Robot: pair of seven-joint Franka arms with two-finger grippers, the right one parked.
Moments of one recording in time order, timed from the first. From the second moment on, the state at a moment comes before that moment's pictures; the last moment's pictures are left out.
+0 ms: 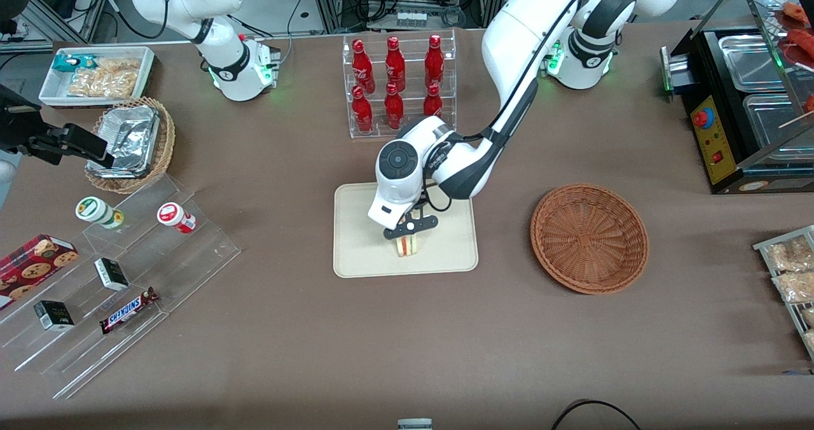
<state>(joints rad) -0.74 0.81 -0.10 -1.33 -0.02 2.11 -1.07</state>
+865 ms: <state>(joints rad) -0.67 0.66 -0.07 -1.30 -0.02 1.89 -1.05</state>
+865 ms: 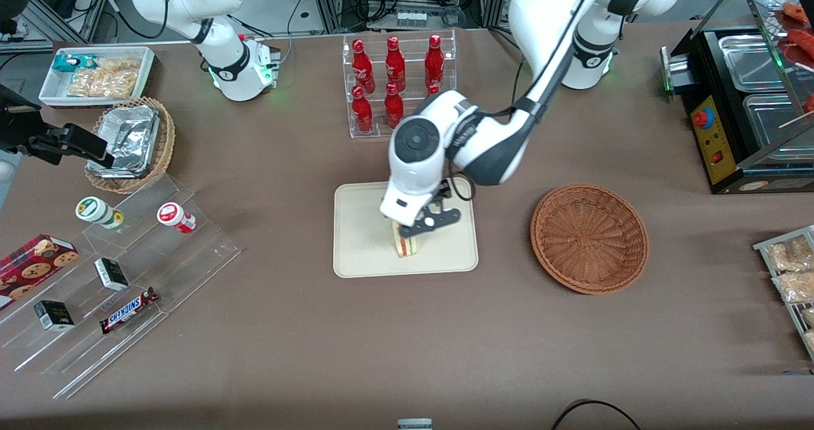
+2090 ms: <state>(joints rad) -0.21 0.24 -0.07 -1.68 -0.02 1.69 -0.30</state>
